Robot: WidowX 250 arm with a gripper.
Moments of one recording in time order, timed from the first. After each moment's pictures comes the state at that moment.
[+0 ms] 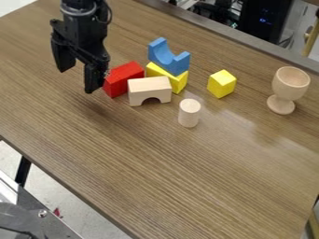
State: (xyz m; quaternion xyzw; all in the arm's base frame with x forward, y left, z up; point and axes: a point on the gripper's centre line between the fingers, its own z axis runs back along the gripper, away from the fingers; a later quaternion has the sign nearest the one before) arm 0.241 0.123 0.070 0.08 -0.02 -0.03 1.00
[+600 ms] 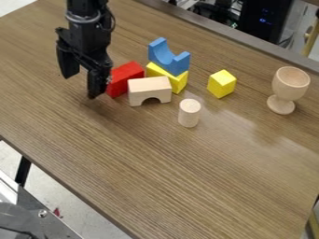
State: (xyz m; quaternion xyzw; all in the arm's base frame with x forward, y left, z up) arm 0.248 0.124 0.053 0.06 0.00 -0.05 1.00
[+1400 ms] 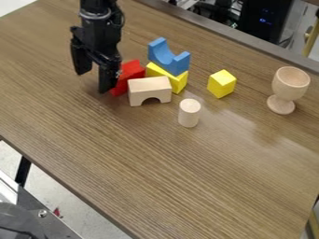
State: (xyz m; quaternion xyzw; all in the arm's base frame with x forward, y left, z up) arm 0.276 0.125 0.042 0.03 0.01 -0.07 1.00
